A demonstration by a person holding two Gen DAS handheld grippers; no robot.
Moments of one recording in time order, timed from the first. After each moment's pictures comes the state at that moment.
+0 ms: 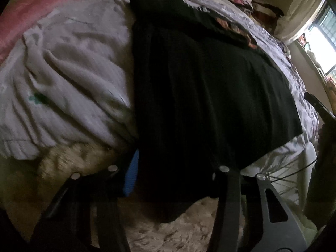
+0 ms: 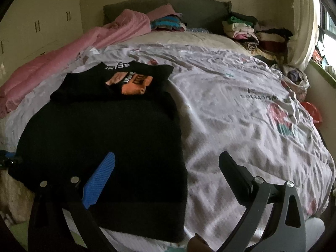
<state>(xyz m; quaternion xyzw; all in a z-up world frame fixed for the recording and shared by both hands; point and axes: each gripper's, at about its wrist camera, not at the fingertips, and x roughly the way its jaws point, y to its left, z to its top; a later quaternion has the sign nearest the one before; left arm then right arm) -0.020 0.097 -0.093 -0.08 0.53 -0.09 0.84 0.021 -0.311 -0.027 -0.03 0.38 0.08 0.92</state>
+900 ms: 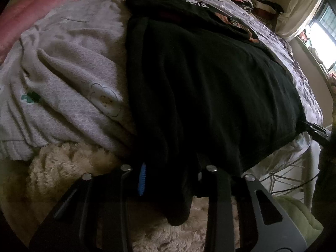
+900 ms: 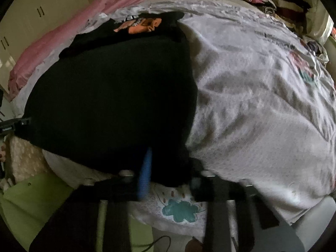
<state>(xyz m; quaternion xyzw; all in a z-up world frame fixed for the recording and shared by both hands) -0.019 0.088 -0.100 -0.07 0.53 -0.08 0.84 -0.009 -0.328 -0.084 -0.01 0.49 0.14 0.86</state>
